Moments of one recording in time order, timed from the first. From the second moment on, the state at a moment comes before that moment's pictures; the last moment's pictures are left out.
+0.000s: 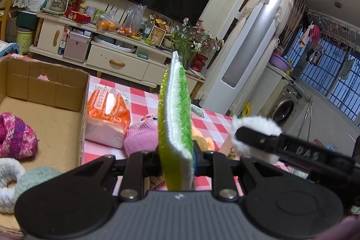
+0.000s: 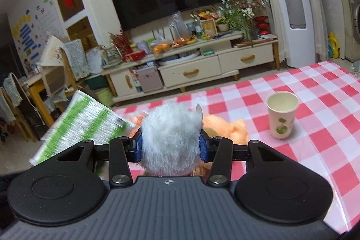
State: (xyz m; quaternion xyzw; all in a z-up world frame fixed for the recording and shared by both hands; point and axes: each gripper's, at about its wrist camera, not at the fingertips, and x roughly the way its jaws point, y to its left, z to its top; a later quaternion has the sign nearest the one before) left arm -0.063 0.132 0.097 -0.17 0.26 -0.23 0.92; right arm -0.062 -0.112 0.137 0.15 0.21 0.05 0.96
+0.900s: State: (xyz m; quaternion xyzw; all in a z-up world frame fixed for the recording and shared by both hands) left arm -0.058 0.184 0.110 -0.19 0.23 -0.16 0.94; right arm -0.020 -0.023 0.178 0.14 0.19 0.16 0.96
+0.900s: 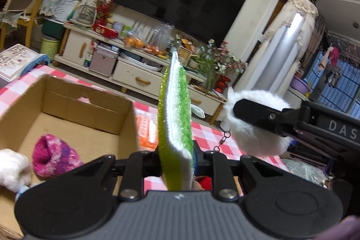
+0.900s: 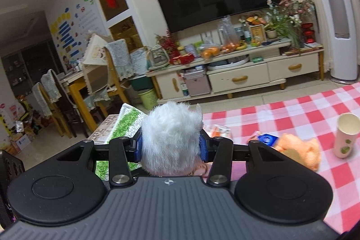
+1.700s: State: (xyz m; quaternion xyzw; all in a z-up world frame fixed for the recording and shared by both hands) left arm -0.026 0.233 0.097 -0.16 0.26 -0.01 0.95; right arm 0.053 0.036 0.151 0.14 0.26 0.24 0.93
